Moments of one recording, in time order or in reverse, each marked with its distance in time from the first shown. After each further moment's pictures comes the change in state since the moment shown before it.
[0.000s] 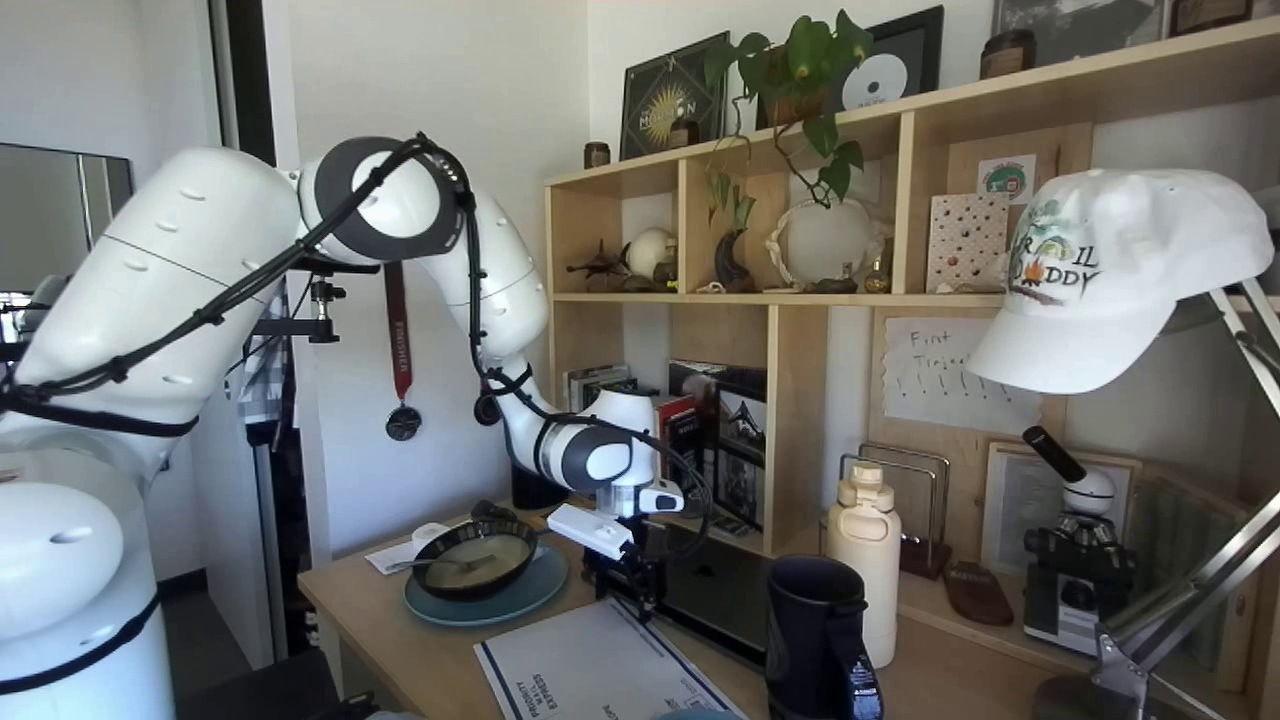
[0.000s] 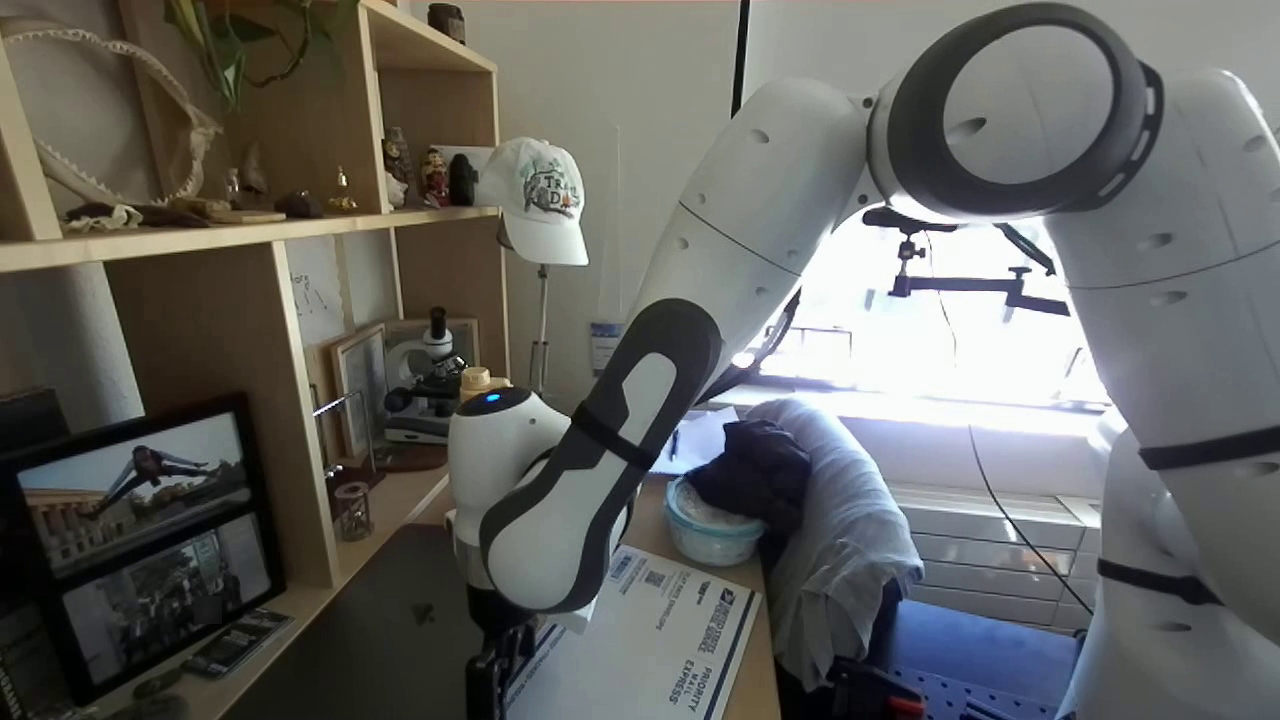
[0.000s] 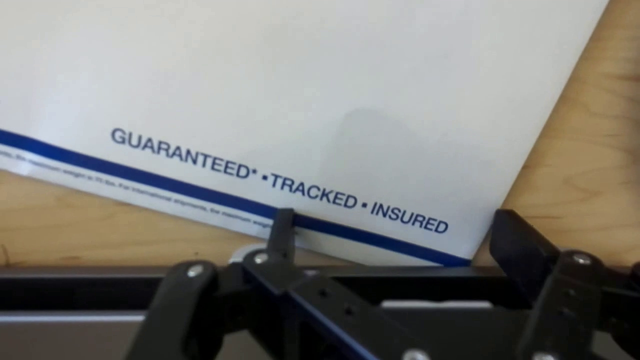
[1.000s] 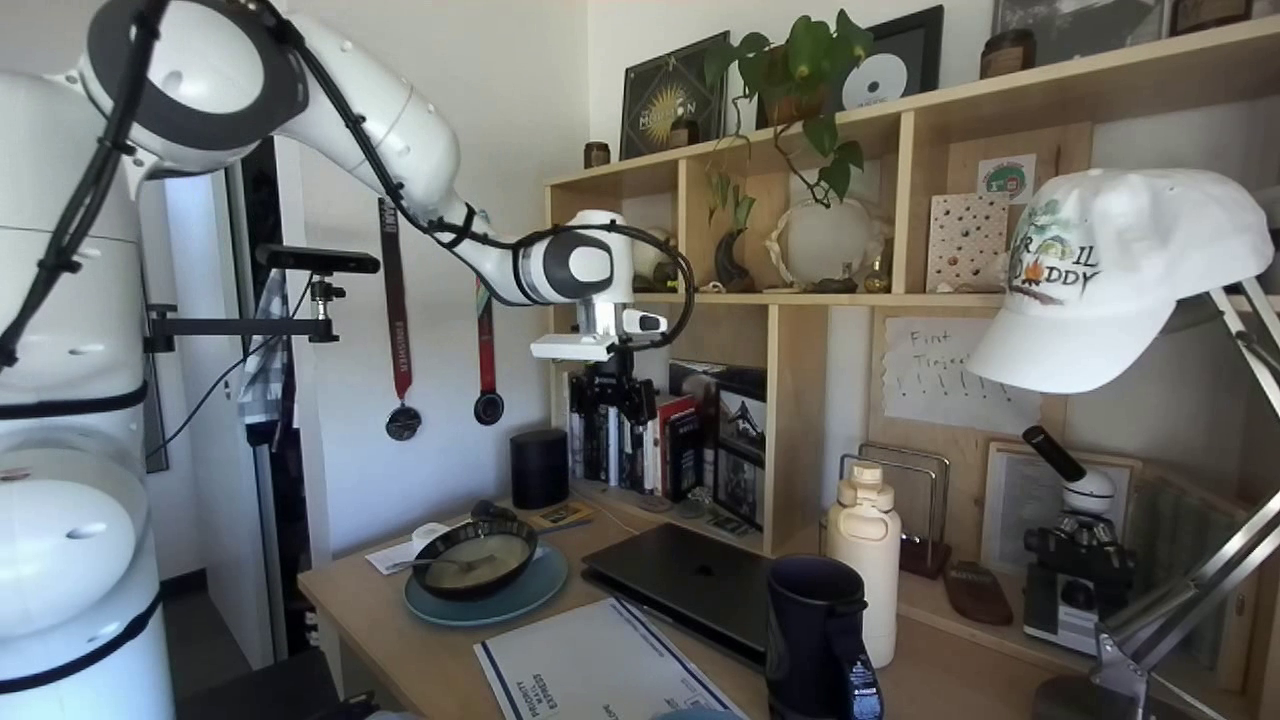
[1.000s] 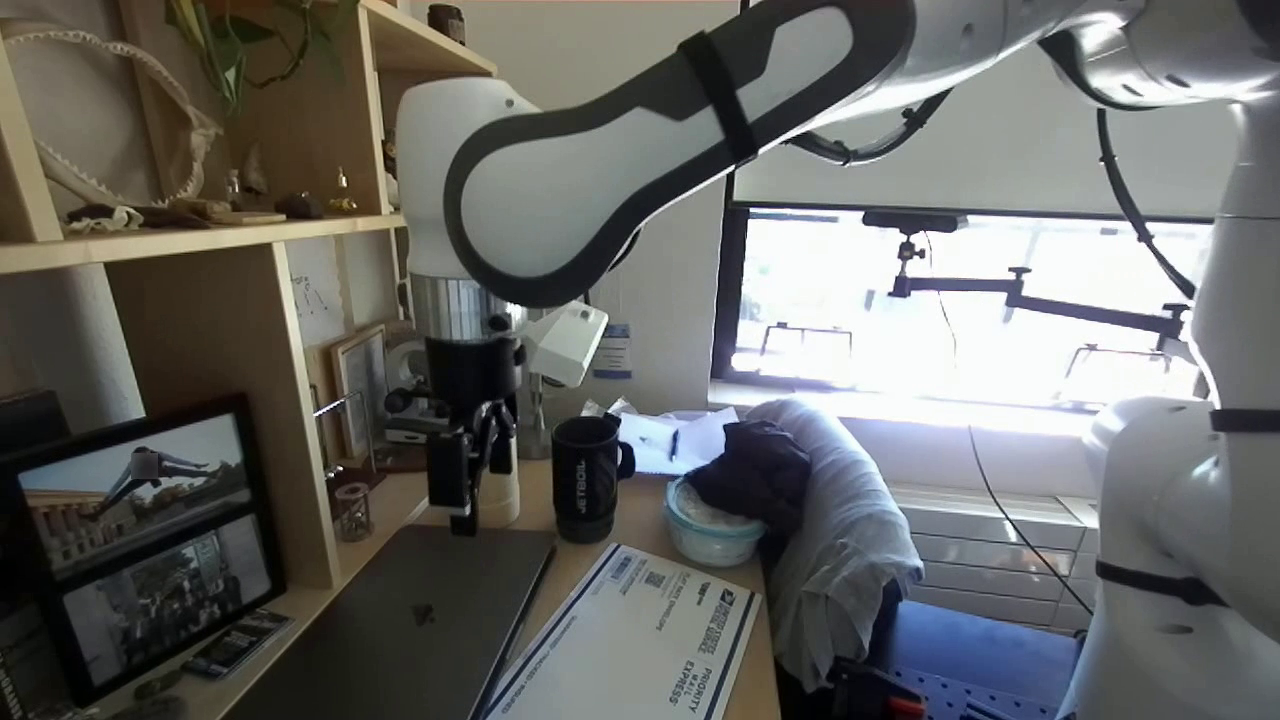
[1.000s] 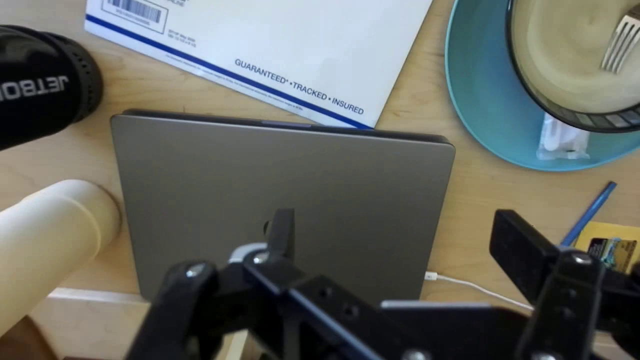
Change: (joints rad) arm 0.052 -0.455 0.015 0.096 -0.044 -0.511 0.021
